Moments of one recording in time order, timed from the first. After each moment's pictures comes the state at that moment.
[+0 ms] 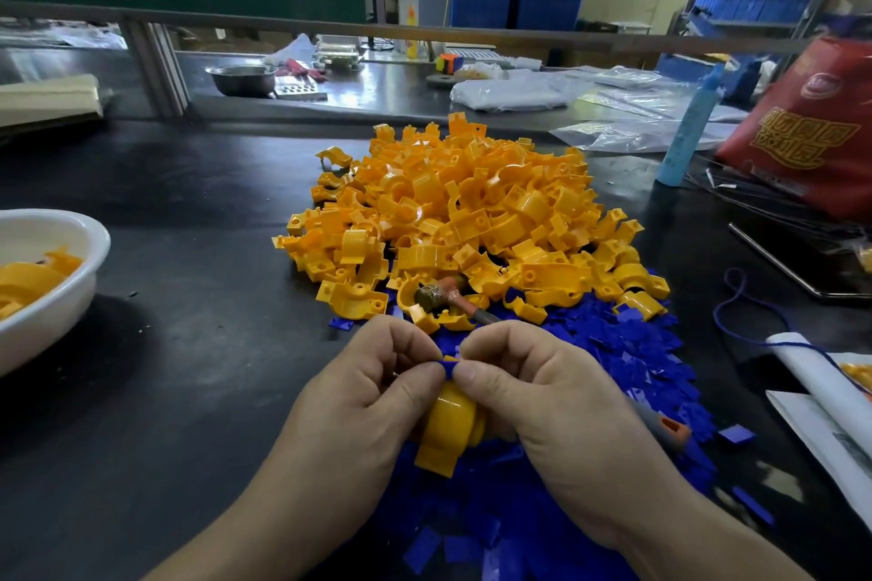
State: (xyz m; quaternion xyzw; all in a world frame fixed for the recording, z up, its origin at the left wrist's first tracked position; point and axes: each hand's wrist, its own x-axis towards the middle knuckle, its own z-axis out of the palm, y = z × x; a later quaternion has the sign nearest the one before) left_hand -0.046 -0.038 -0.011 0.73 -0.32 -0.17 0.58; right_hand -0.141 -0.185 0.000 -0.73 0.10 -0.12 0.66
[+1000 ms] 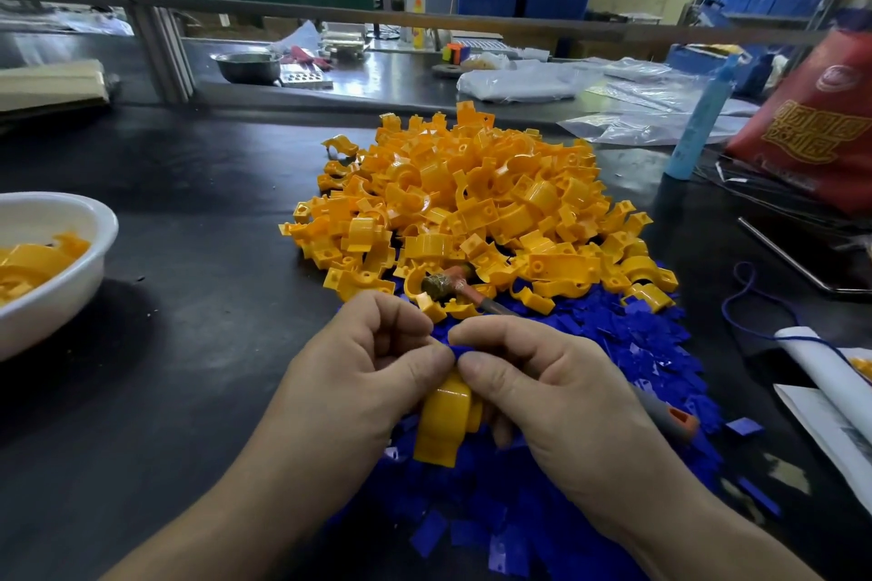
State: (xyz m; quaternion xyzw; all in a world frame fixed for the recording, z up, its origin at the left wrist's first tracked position) left_hand -0.041 -0.035 -0.005 0.69 -0.28 -0.18 0.64; right_hand -0.144 -0.181 0.003 -0.79 0.07 -0.13 0.59
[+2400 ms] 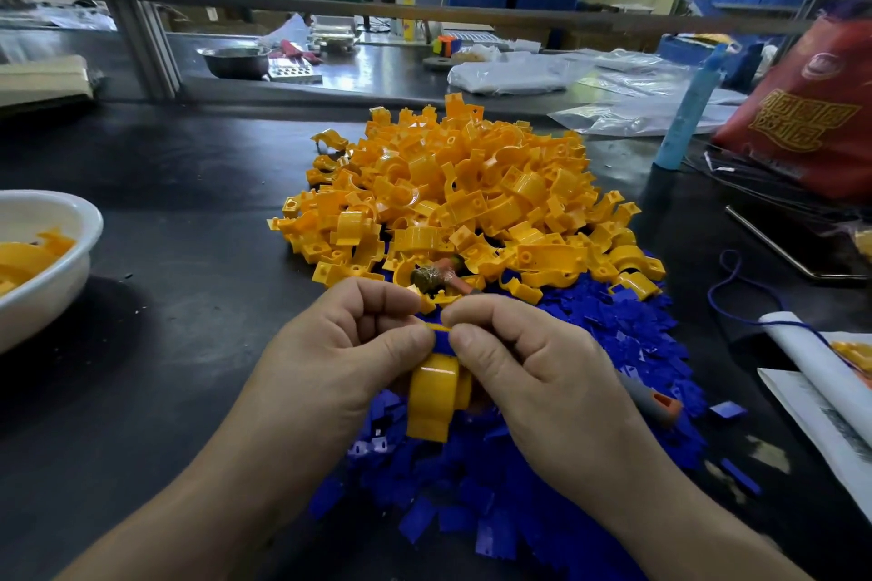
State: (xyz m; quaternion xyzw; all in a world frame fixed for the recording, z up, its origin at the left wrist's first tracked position) left_hand -0.039 -0.036 0.002 0.66 -0.26 -0.21 0.67; right_hand -0.145 -0.175 0.010 -0.85 0.06 -0.22 0.47
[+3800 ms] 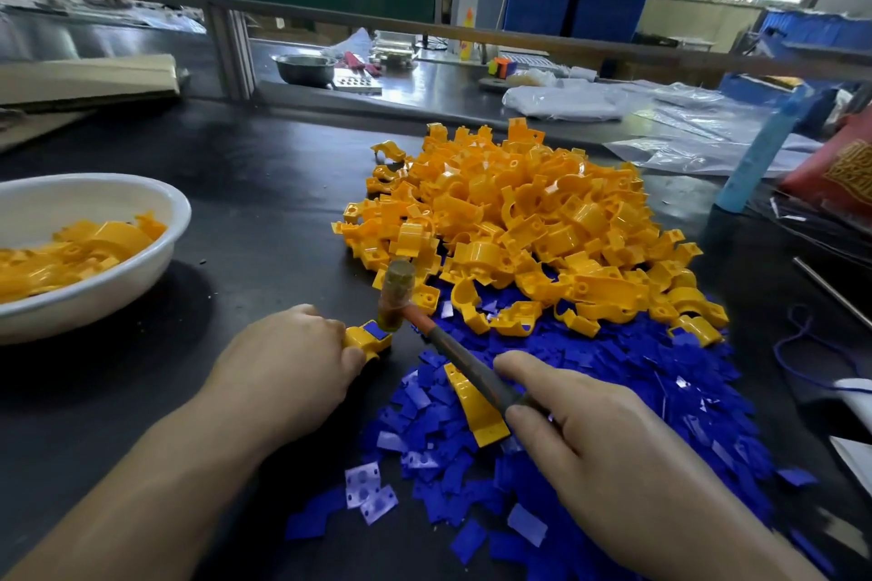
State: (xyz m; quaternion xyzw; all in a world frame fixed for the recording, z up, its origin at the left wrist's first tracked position) left_hand 0.031 0.005 -0.011 0.96 -0.26 -0.01 0.01; right_hand -0.148 -0.170 0.020 -0.96 0.05 -0.09 0.25
